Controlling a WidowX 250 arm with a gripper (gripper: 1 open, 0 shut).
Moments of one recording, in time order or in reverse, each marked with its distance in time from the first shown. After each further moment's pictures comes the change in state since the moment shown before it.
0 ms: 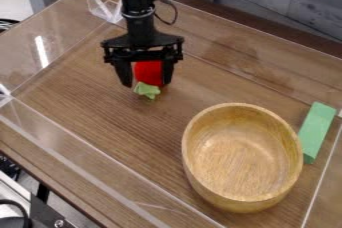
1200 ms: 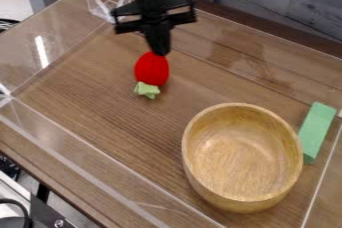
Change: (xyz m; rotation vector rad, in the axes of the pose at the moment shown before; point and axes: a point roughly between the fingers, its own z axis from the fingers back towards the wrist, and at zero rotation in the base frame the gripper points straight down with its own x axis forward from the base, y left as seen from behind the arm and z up) arm 0.007 -0.037 0.039 -0.112 -0.021 -0.051
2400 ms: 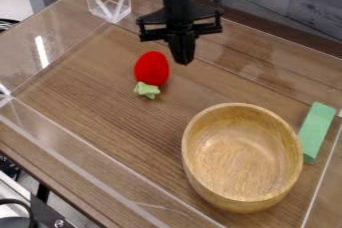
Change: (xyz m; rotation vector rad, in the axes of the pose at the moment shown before) arm -0.003 -0.014 -0.017 0.028 -0.012 -0.004
